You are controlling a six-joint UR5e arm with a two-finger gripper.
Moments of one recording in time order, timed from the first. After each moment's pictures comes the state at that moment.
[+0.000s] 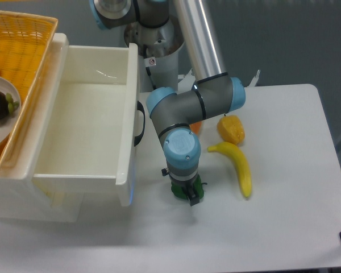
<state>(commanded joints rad) 2.38 -2.11 -1.61 -1.07 1.63 1.50</state>
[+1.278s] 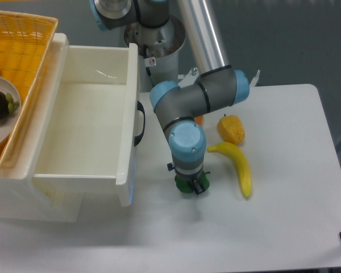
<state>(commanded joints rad) 2.42 -2.00 -1.62 -1.13 1.63 1.45</state>
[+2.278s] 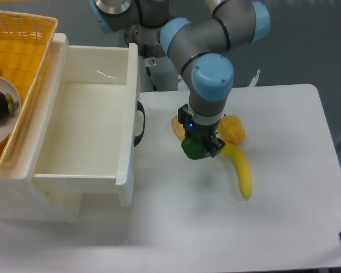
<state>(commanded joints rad) 2.52 -1.79 -1.63 -1.35 1.53 1.36</state>
